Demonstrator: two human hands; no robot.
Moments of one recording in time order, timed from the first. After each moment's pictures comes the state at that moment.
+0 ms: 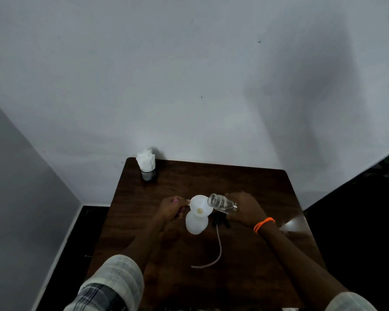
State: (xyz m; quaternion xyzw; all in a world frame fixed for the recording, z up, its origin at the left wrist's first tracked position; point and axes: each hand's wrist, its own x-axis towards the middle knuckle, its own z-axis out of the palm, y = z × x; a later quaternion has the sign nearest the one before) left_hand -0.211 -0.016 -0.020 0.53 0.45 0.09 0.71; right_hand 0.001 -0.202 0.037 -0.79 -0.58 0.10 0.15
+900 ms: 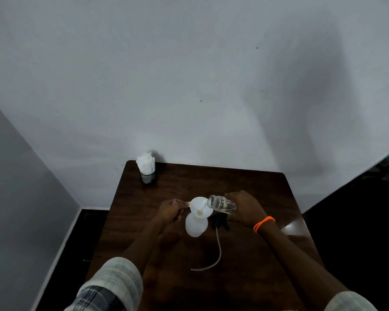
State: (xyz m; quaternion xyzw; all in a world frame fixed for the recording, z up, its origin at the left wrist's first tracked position) left_hand -0.213 -0.018 -0.016 0.53 0.47 0.11 0.70; right_hand 0.004 -0.197 0.043 -0.81 -0.57 0.10 0.06
